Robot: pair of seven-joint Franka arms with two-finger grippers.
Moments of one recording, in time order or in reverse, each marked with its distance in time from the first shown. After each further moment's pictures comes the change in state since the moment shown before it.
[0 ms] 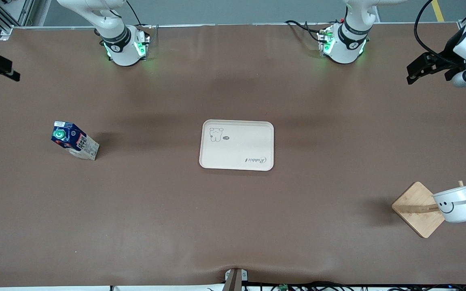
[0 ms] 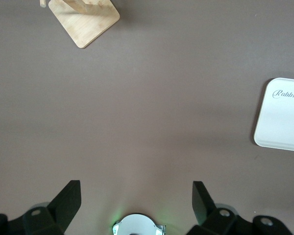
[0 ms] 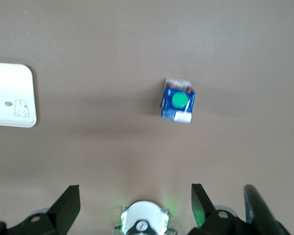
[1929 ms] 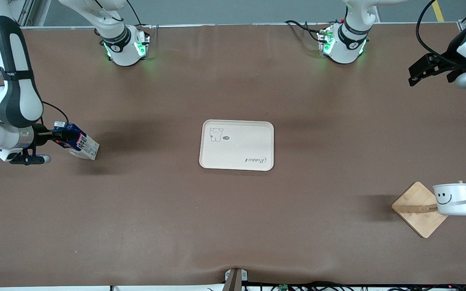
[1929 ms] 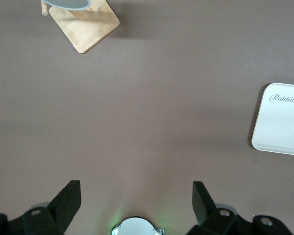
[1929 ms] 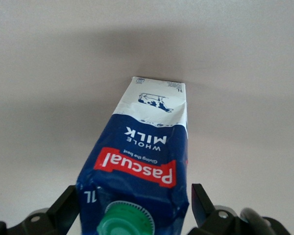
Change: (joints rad) left arm 0.000 0.022 0.000 0.032 0.000 0.002 0.000; right arm -0.115 0.357 -0.013 -0.406 0.011 0.549 -0.137
